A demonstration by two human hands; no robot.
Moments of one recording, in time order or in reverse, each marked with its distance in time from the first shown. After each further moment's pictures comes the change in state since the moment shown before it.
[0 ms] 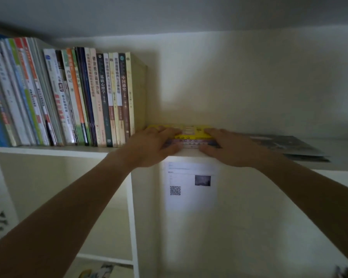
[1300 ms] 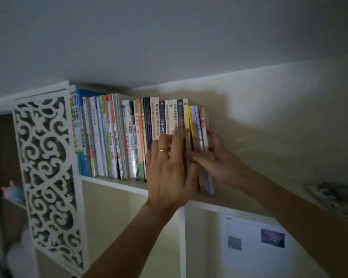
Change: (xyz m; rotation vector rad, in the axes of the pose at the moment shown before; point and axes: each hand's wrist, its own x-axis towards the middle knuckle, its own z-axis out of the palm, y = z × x) left_hand -0.028 -0.025 -0.028 0.100 0.879 -0.218; right_hand 0.102 -0.119 0.011 0.993 0.137 -0.409
